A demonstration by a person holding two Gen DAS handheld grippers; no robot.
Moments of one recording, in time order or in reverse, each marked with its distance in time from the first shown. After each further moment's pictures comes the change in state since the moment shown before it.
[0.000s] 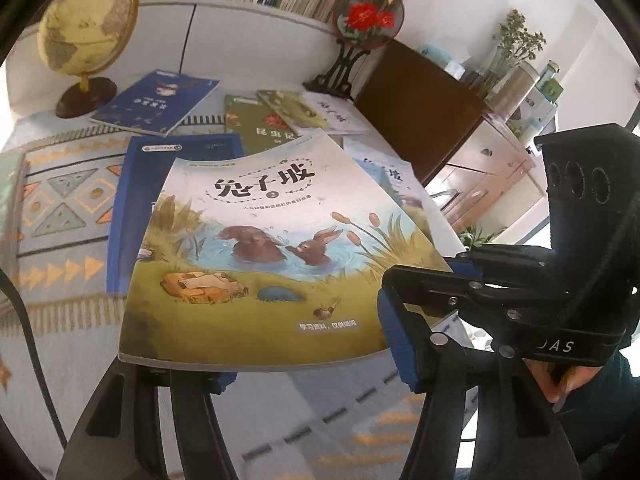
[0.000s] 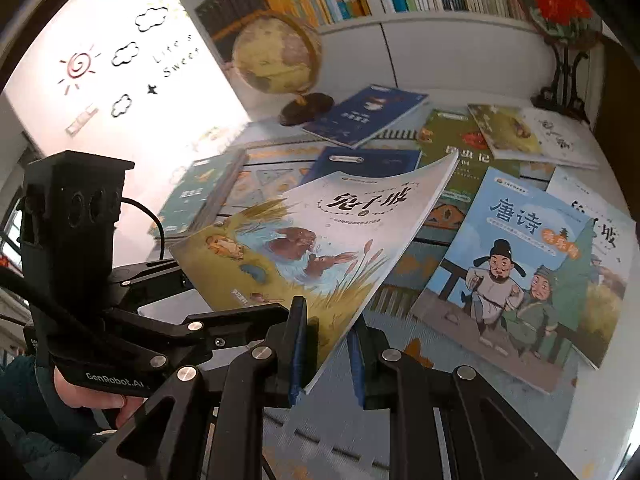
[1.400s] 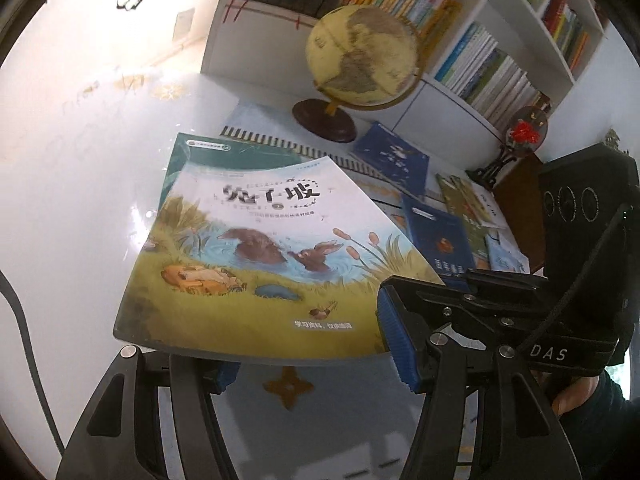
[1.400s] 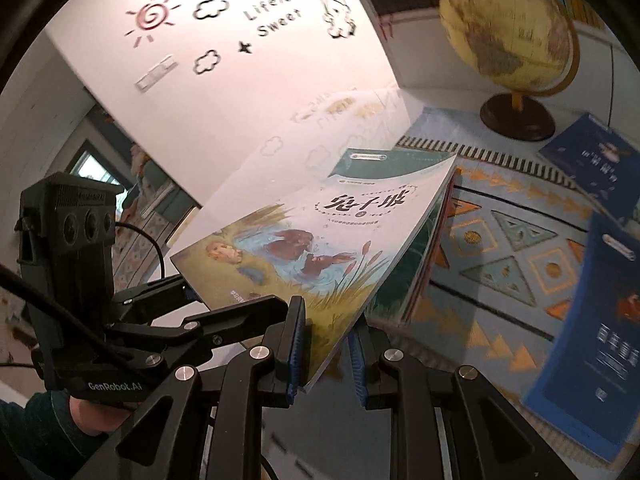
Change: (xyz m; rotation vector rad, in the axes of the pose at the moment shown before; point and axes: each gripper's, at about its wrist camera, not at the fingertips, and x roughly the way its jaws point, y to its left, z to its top) left arm -0.149 0.276 -0.011 -0.291 -0.139 0.234; right arm 0.213 0.223 0.116 -0.130 0.104 0.269
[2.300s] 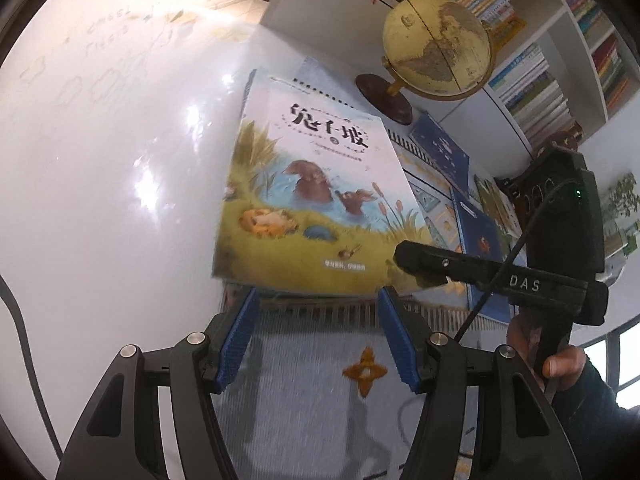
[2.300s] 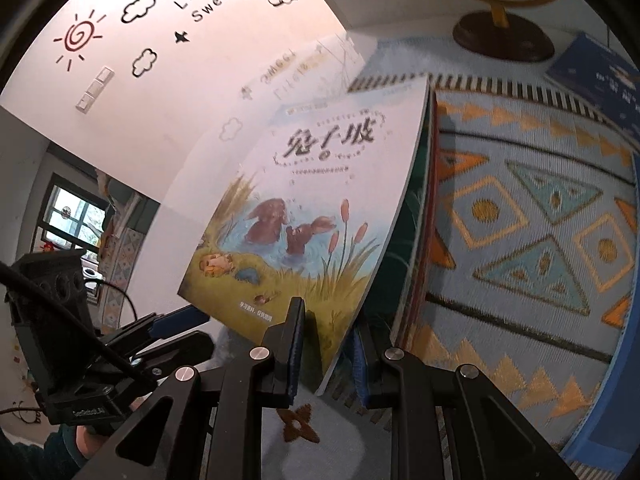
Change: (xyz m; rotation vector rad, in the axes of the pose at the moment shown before) left arm 0.015 0.079 -0.029 -0.170 0.077 -0.004; right arm 0.079 -0.036 0.012 0.187 0.128 -0.018
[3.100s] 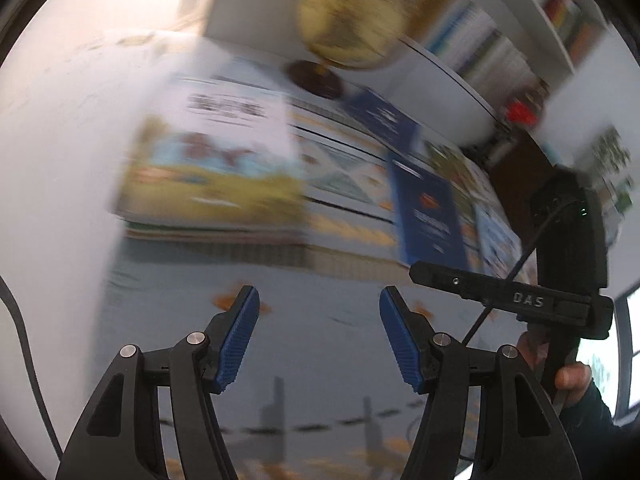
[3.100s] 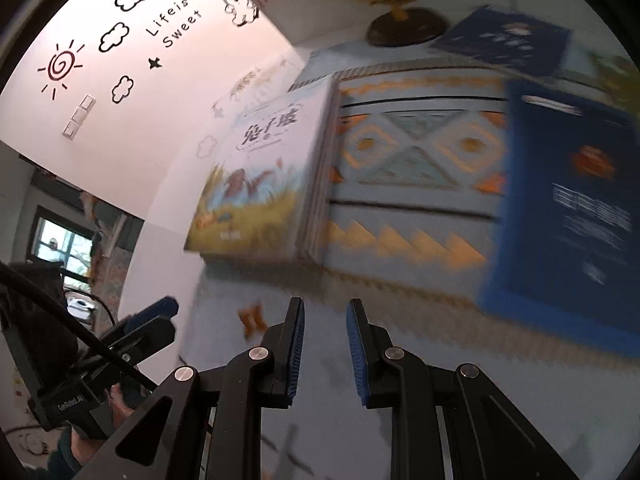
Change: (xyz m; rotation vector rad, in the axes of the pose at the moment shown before) left arm -0.010 -0.123 -0.058 0.137 0.004 -0.021; right arm -0.112 -0.044 -0.093 0.121 -0.091 -0.071
